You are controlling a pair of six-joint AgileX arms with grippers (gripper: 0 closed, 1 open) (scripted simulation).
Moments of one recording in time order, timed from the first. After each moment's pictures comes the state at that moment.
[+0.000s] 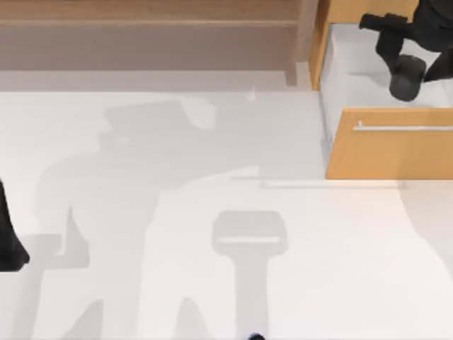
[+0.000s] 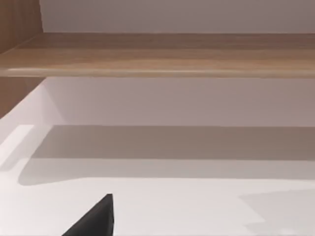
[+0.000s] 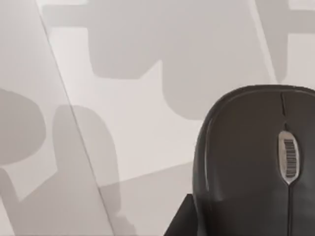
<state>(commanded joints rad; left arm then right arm) 0.00 0.00 0.00 0.00 0.00 0.00 0.19 2.17 2.00 -1.13 0.07 0.51</state>
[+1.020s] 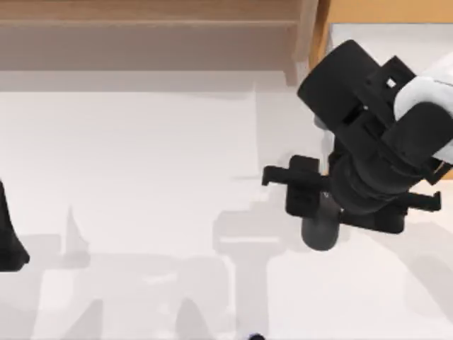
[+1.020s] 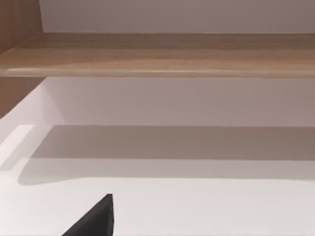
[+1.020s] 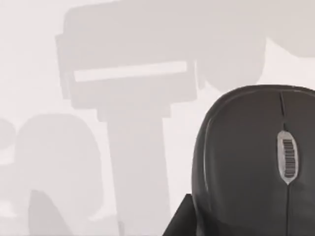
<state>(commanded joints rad) 0.00 0.00 0.00 0.00 0.00 0.00 0.75 1.57 1.21 -0.91 0.07 0.86</state>
